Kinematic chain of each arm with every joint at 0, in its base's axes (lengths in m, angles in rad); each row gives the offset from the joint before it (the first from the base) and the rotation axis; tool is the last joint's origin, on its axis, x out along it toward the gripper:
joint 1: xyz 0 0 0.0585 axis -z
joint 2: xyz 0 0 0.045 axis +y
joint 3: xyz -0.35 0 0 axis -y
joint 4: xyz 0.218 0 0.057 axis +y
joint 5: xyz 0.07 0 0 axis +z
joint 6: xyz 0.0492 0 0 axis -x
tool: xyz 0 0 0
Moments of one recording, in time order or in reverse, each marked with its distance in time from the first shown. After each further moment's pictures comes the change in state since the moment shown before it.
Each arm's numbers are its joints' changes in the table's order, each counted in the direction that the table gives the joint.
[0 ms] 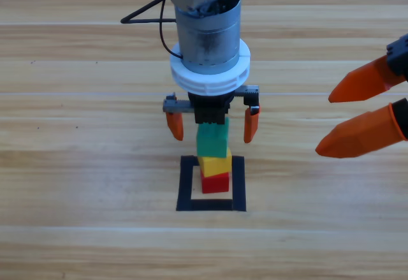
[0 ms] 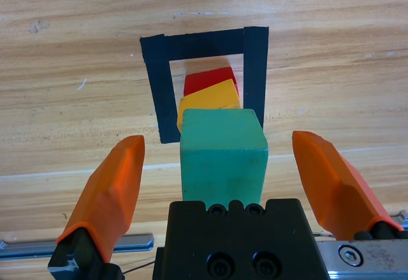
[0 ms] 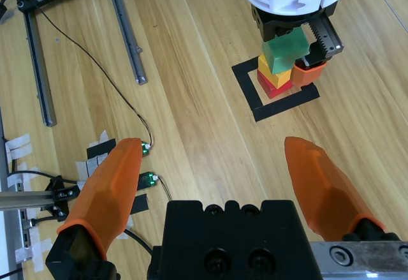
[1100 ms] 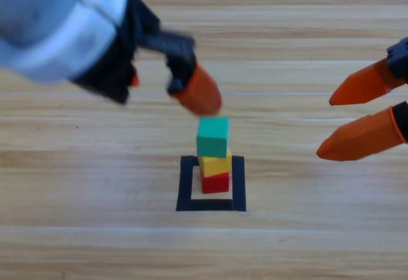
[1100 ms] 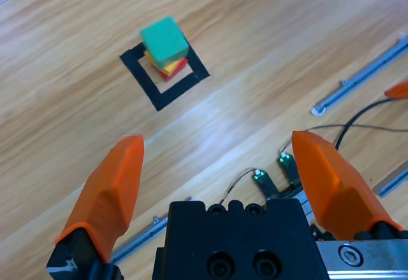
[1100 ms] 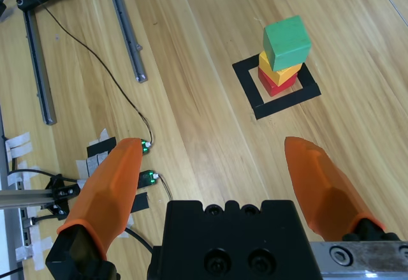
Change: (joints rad) arm 0 0.275 -0.742 -0.653 -0.406 0.195 -0.256; arm 1 0.000 0.000 -0.006 0.000 0.000 0.000
